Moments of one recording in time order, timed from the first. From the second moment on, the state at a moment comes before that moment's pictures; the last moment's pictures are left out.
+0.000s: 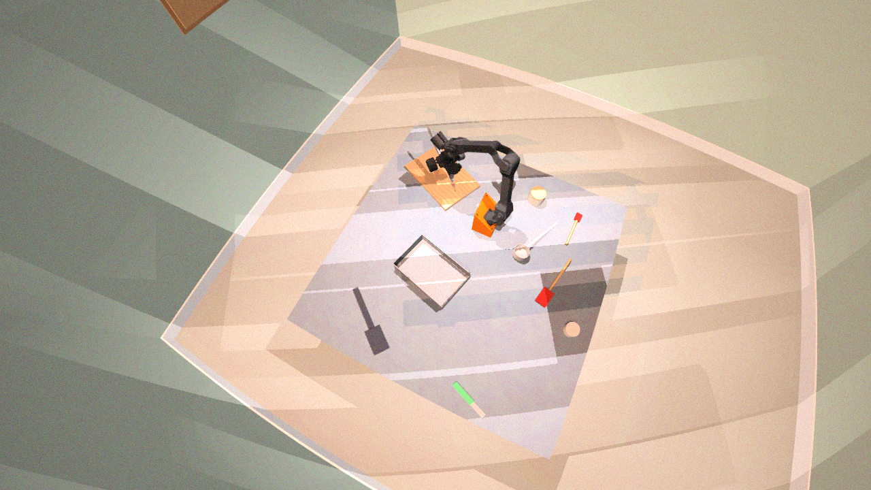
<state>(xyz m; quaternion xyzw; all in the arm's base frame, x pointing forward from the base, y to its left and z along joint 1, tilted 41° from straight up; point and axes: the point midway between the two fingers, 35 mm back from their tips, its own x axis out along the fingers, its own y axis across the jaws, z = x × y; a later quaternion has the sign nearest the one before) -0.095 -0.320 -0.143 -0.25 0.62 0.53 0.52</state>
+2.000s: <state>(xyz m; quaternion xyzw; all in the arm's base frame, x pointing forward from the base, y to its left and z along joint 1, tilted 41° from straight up) -0.104 -0.314 -0.134 -0.11 0.50 0.56 0.65</state>
